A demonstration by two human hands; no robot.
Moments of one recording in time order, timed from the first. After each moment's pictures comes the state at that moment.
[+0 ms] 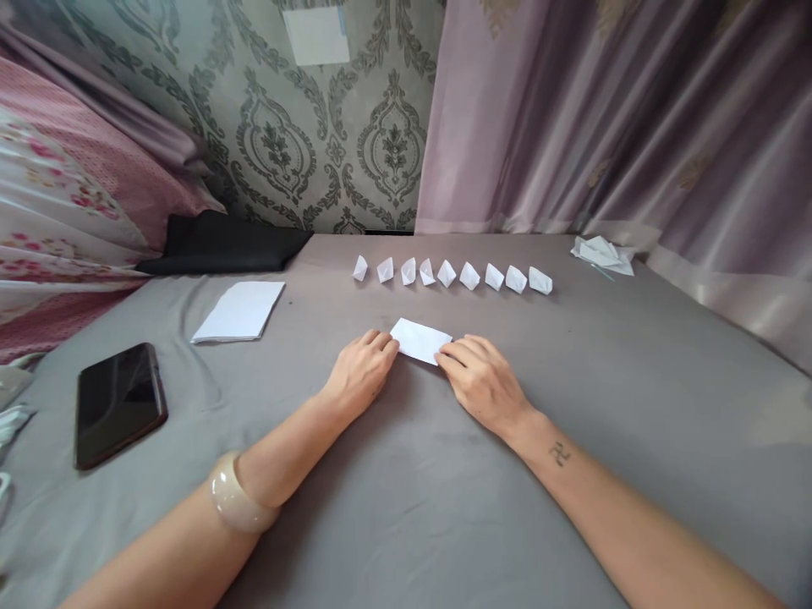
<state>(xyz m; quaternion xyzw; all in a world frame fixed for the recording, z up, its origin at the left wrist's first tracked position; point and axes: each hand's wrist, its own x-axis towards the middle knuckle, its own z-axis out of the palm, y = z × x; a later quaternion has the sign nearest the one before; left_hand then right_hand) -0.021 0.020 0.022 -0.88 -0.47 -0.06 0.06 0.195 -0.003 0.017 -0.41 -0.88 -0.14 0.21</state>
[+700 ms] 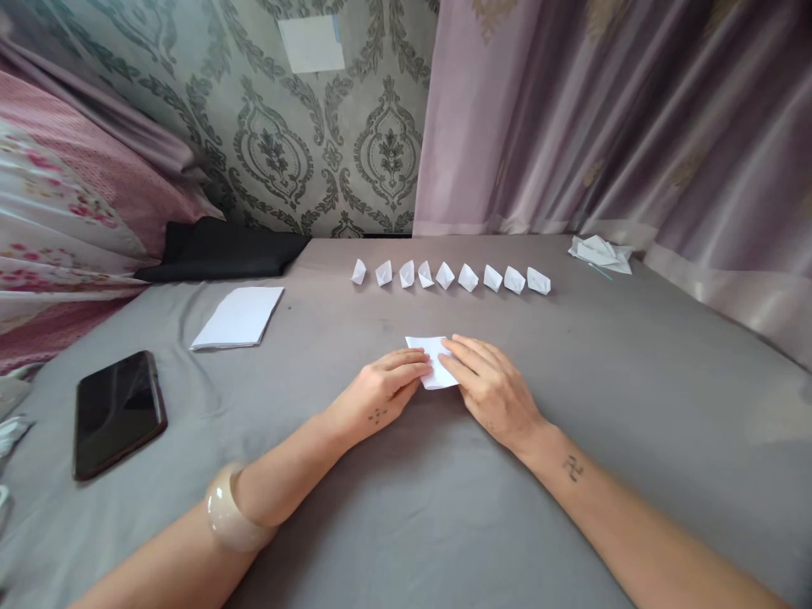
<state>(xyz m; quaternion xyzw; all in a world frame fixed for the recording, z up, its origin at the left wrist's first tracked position) -0.010 0.005 0.009 -0.88 -0.29 -0.36 -0.09 0.201 -0.014 0.019 -0.41 -0.86 -0.14 0.26</state>
